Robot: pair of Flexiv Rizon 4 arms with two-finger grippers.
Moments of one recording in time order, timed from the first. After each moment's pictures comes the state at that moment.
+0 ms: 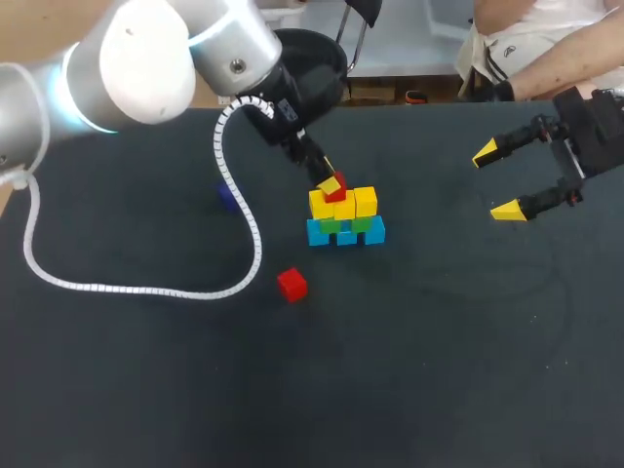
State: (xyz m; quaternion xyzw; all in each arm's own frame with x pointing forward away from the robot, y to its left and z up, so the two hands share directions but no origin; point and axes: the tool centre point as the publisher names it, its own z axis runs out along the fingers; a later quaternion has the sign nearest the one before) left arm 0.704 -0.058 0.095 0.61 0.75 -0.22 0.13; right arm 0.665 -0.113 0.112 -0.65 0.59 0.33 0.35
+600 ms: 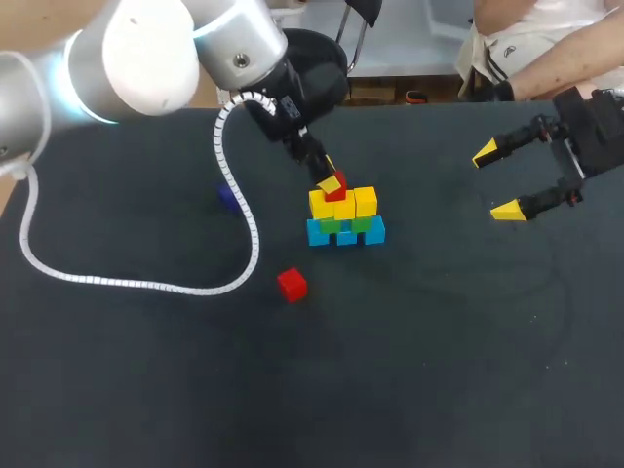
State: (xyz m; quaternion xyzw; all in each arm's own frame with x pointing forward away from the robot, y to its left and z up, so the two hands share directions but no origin) left arm 0.700 -0.058 0.100 0.63 0.74 -0.20 0.12; right arm 0.665 -0.113 0.112 -0.65 0.59 0.33 0.35
